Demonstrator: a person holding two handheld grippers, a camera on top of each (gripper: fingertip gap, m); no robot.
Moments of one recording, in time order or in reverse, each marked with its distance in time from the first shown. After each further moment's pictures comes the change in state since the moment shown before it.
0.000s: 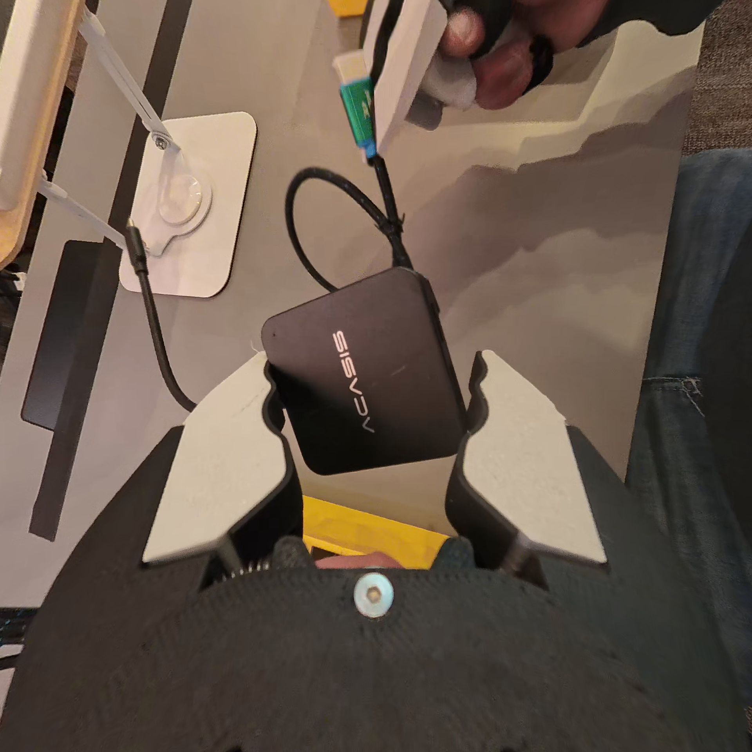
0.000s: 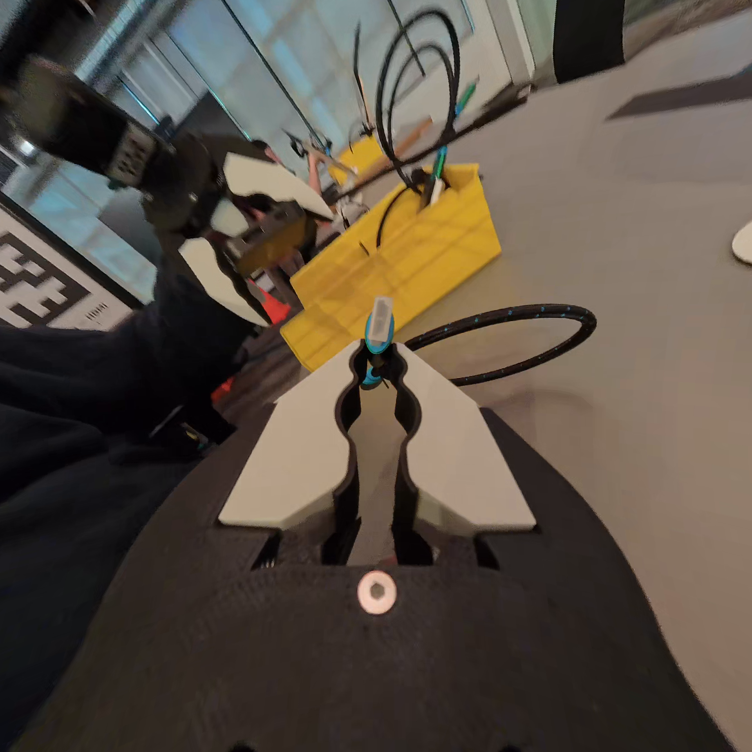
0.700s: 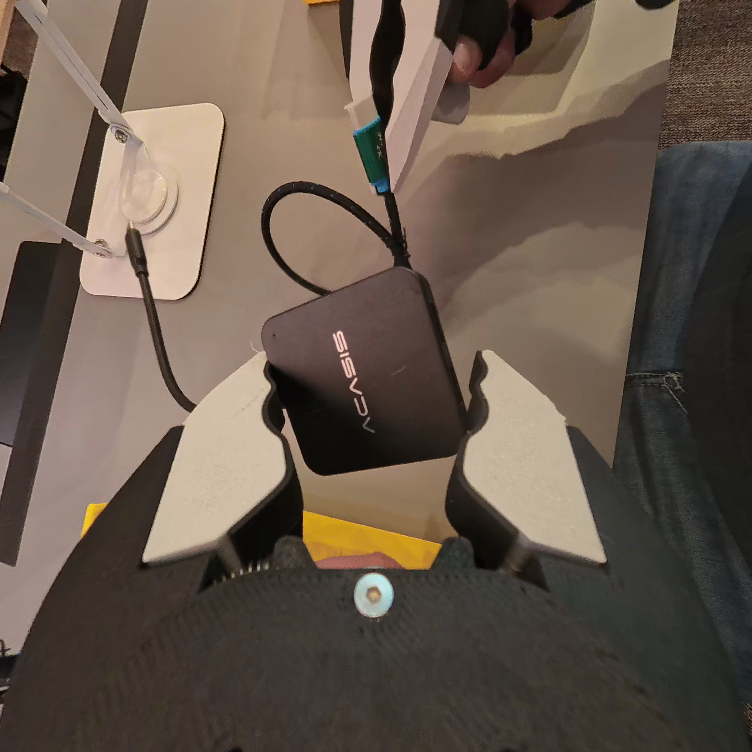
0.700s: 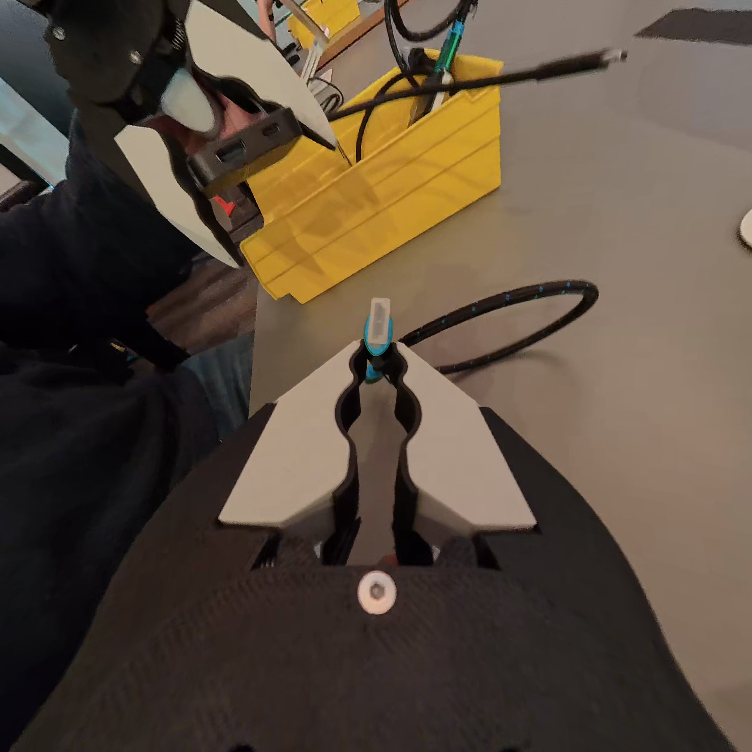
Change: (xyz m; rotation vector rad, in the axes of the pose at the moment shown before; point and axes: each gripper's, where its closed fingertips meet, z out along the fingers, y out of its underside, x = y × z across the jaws) left arm 0.013 0.005 0.011 -0.001 0.049 0.001; right arm -0.002 0.033 0.004 -0.224 0.085 -0.166
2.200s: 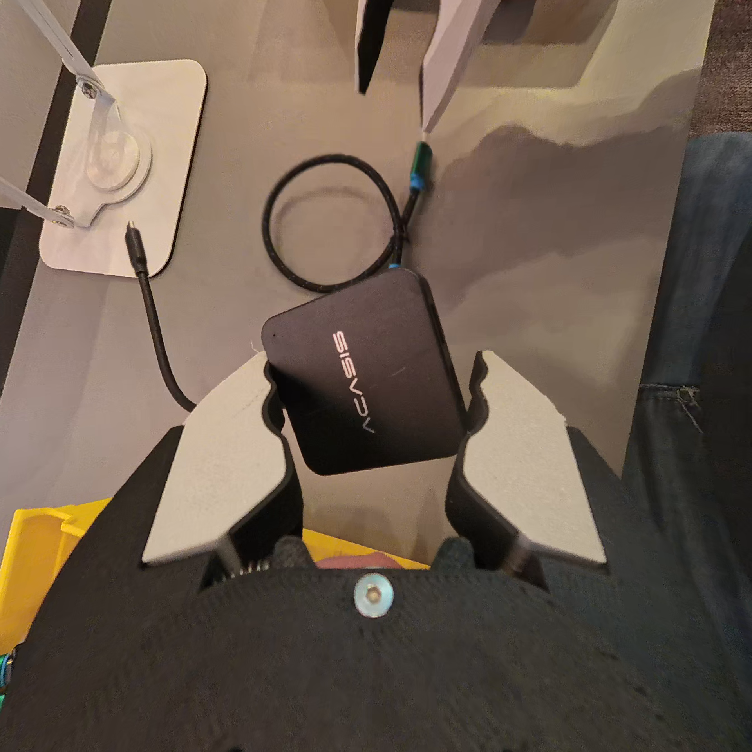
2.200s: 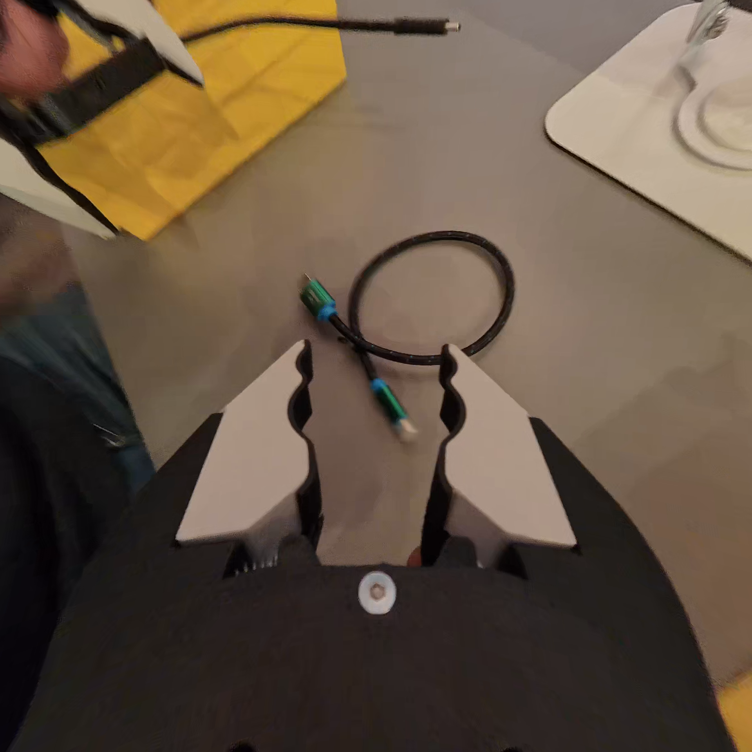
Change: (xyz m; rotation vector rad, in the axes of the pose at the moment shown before) left arm 0.009 0.015 0.025 -0.017 -0.009 -0.050; right arm 0.032 0.031 -0.038 -0.217 0.458 -0.017
